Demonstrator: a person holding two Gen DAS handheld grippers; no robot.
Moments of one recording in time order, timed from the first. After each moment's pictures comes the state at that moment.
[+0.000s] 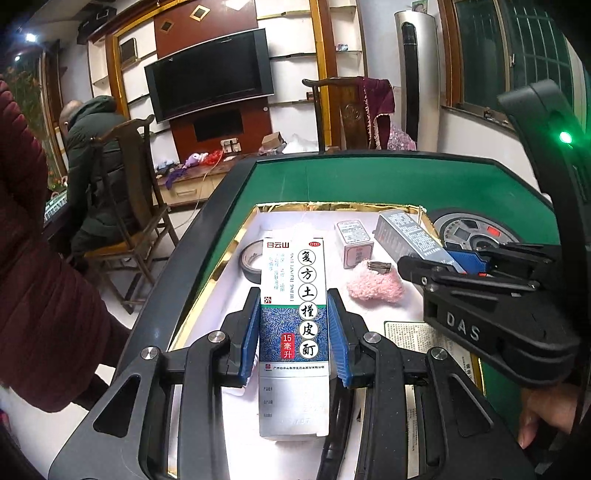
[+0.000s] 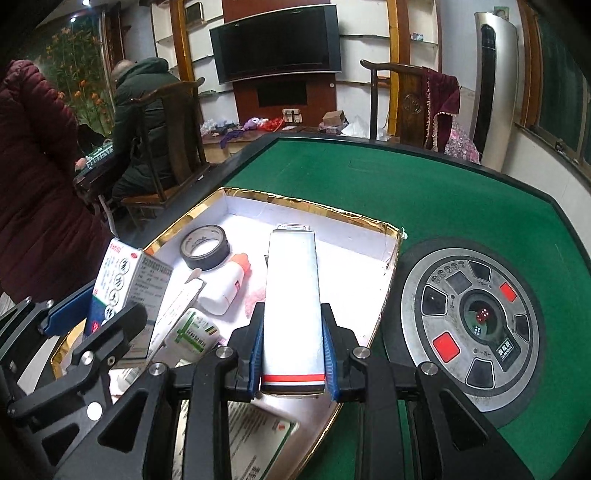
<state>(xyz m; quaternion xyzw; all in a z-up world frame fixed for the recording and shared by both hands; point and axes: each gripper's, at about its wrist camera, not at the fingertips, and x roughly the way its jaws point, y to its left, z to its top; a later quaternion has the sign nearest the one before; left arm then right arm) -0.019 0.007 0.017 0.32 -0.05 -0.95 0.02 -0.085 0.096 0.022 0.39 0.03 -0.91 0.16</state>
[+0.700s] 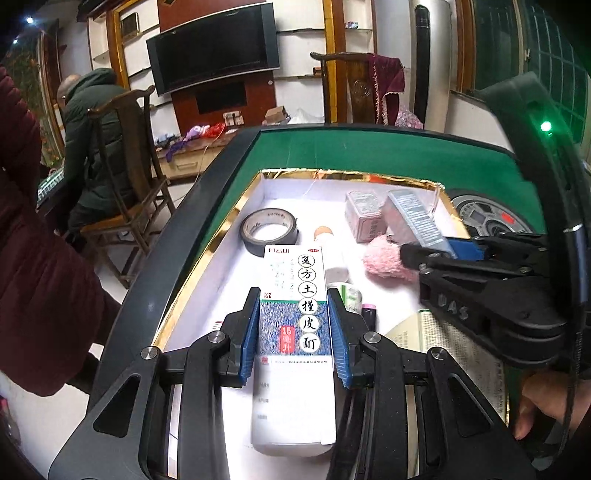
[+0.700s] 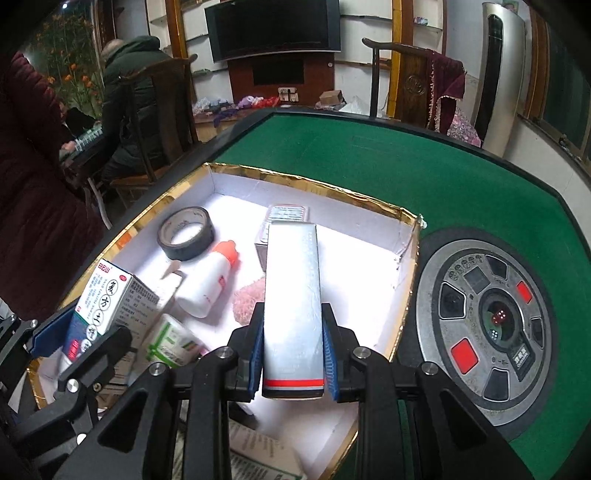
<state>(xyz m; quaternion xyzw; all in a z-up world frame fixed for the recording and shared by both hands) -0.042 -0.003 -0.004 0.37 -0.02 -0.93 0.03 -0.110 0.086 0.000 0.43 0.05 -0.89 0.14</state>
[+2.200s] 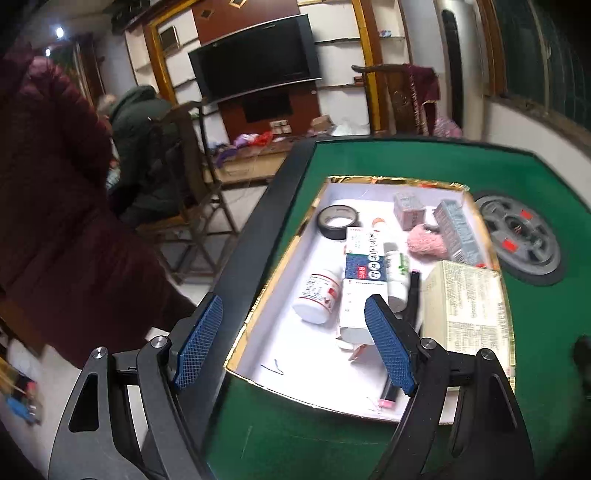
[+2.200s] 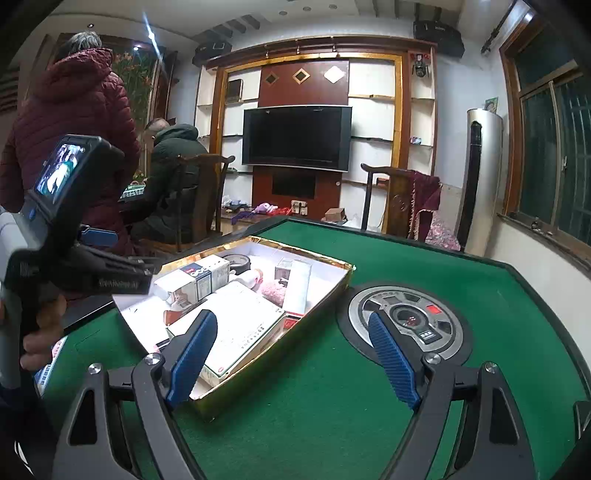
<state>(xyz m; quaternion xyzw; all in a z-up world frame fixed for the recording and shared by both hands) 0.039 -0.024 0.033 0.35 -0.04 -0.93 0.11 0.101 0.157 0.041 0.18 0.07 -0.96 0.18</state>
